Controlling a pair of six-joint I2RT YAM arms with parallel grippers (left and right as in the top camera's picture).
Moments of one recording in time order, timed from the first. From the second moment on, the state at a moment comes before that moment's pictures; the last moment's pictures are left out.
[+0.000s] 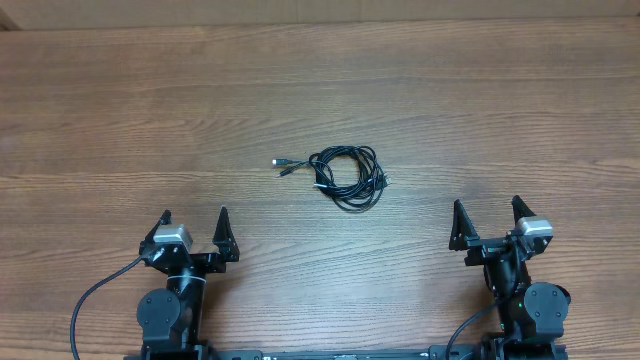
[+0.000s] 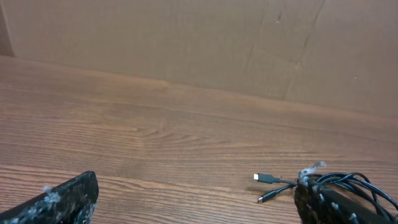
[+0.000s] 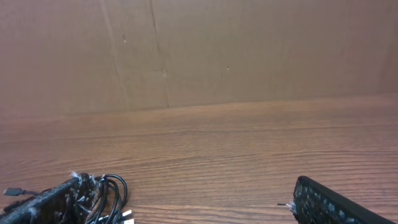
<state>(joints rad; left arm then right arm) 0.03 0.02 0.01 -0.07 0.05 -0.18 -0.01 0.01 0.02 -0.03 -0.12 0.12</state>
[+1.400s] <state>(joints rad) 0.03 0.02 0.38 -0.10 0.32 -0.18 -0.01 0.01 0.25 -0.12 -0.38 0.12</state>
